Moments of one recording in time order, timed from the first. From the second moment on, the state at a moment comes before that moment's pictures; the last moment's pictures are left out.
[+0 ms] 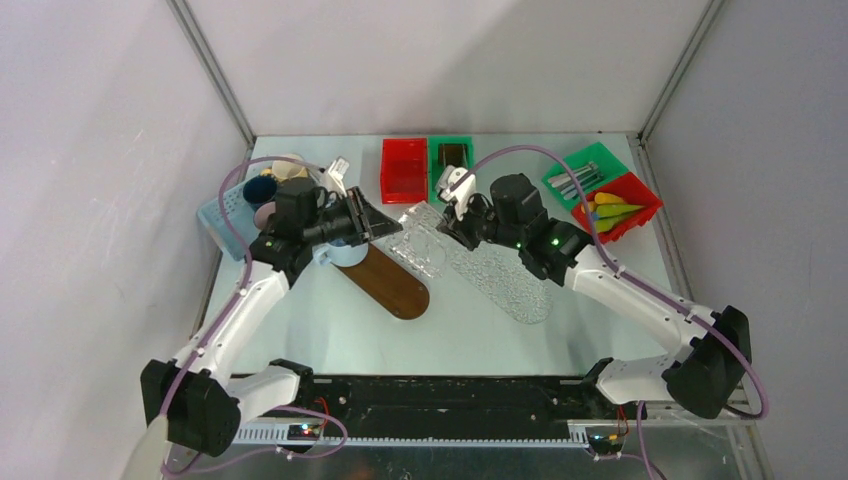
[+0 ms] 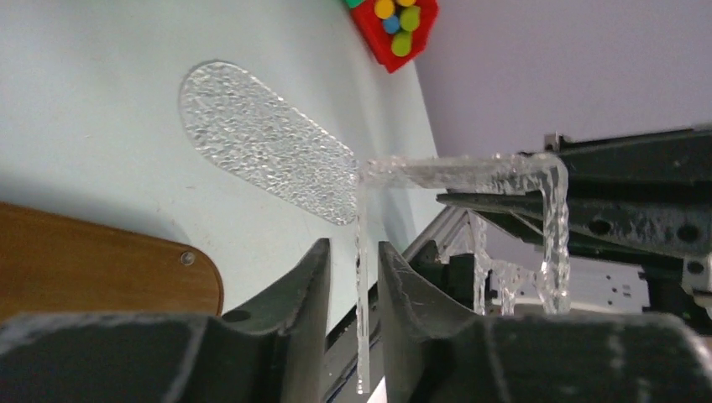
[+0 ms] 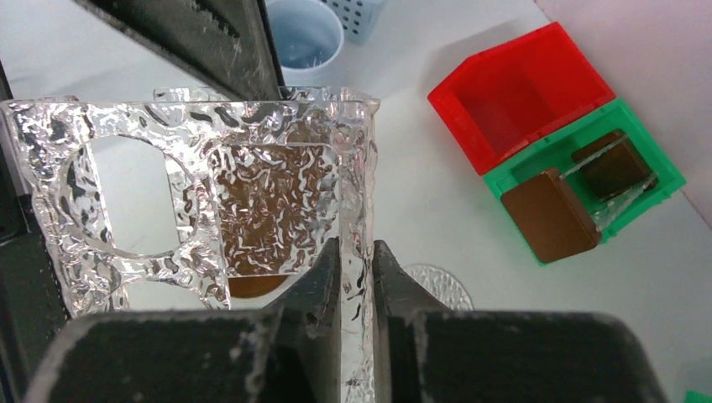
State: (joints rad) left arm -0.28 1.10 0.89 -0.17 0.68 -0.74; right arm 0.77 1.31 1.15 -0.19 -0.25 -0.22
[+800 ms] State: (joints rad) left arm -0.28 0.91 1.15 -0.86 -0.36 -0.36; right arm 0.97 1.82 1.66 -0.61 0.15 -0.19
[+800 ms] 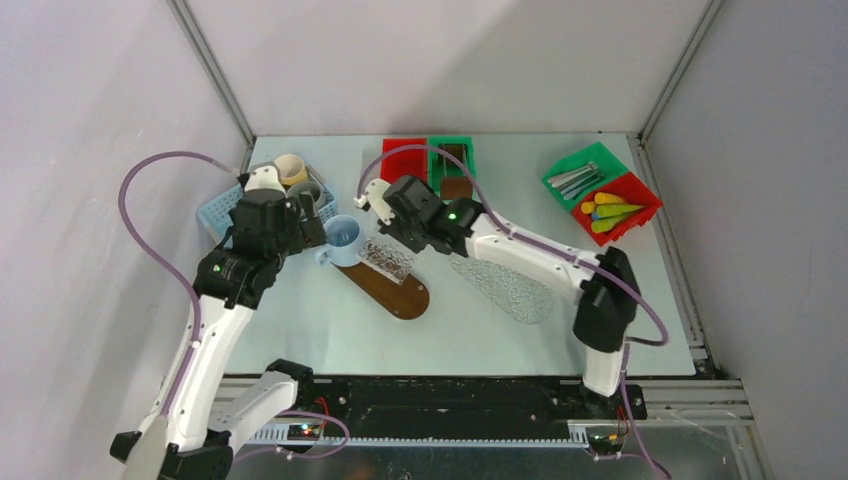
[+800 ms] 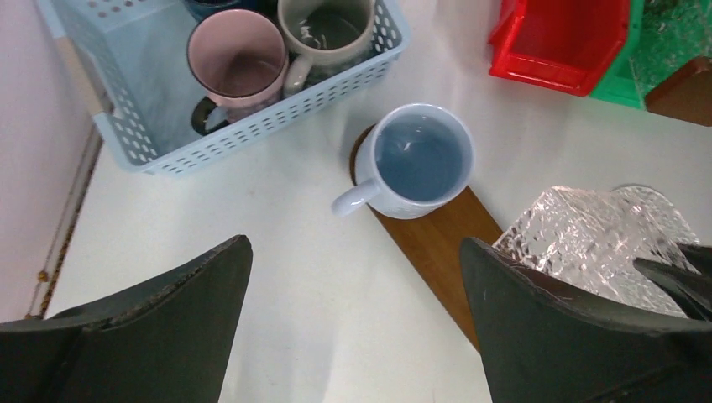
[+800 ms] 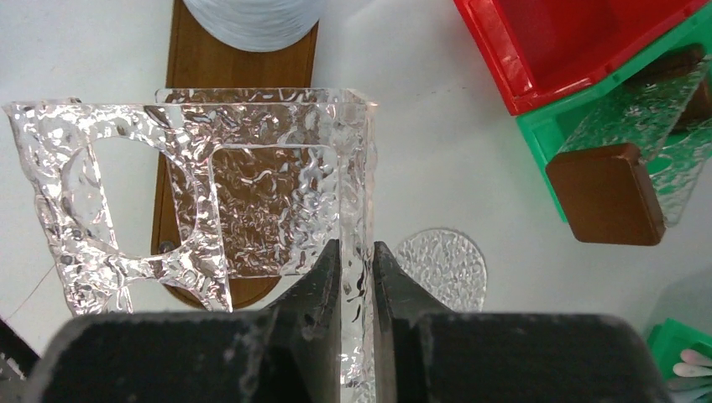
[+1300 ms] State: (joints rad) left arm -0.28 0.79 1.06 -0.83 -0.40 -0.29; right arm 1.01 2.12 1.90 -0.75 0.18 -0.09
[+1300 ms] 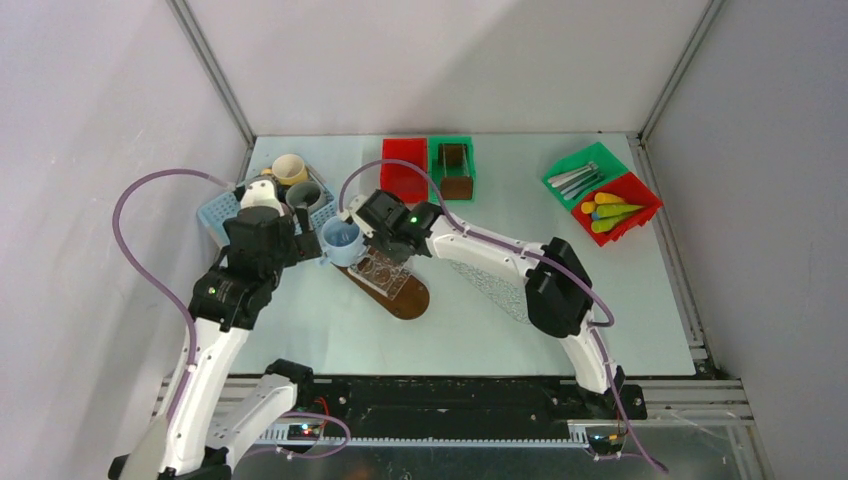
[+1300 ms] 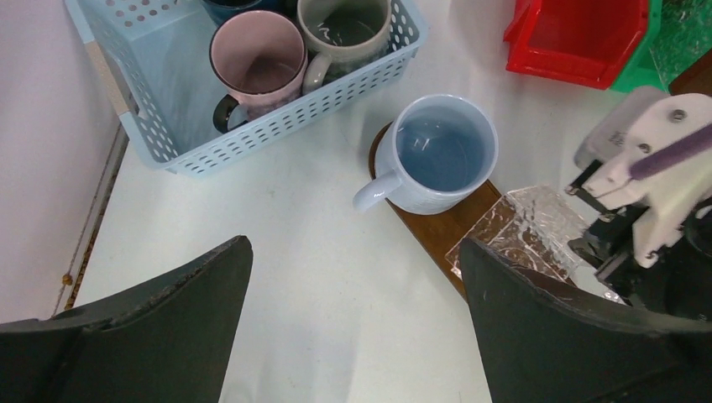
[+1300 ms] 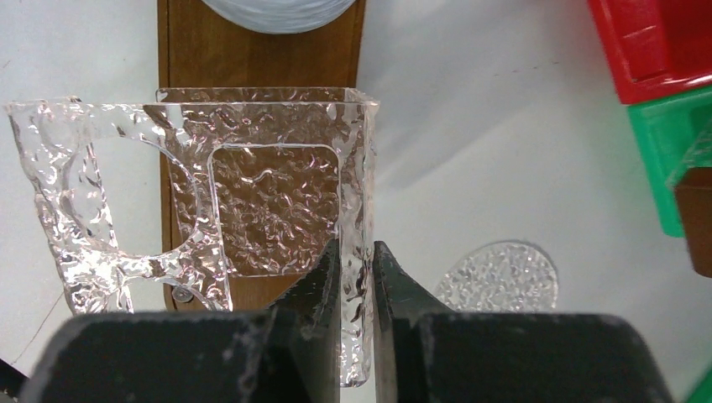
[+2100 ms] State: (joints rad) left arm -0.28 0.78 1.03 -0.79 -0.30 -0.29; right arm 0.97 2.20 1.93 -0.69 0.09 0.00
